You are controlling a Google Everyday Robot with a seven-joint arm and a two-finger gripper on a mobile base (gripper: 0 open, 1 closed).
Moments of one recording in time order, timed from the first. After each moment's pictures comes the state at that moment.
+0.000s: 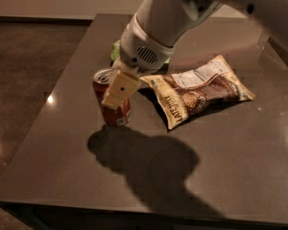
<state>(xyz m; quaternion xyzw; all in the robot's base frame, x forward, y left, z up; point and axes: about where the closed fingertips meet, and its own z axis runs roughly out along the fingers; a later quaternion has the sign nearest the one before) 0.464 0.057 0.951 -0.66 0.69 0.19 0.22</state>
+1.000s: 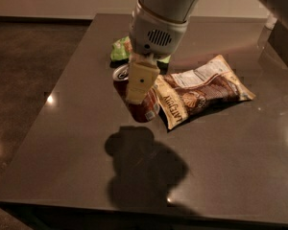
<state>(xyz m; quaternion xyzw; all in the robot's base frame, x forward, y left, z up) 0.459 0.012 0.966 -0.70 0.70 0.10 0.13</state>
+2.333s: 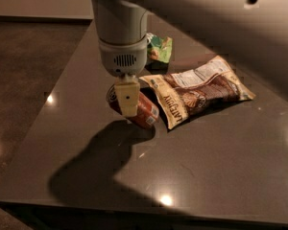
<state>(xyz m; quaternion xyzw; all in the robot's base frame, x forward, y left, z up) 0.470 0.027 0.918 -0.75 0.66 -0.02 0.02</state>
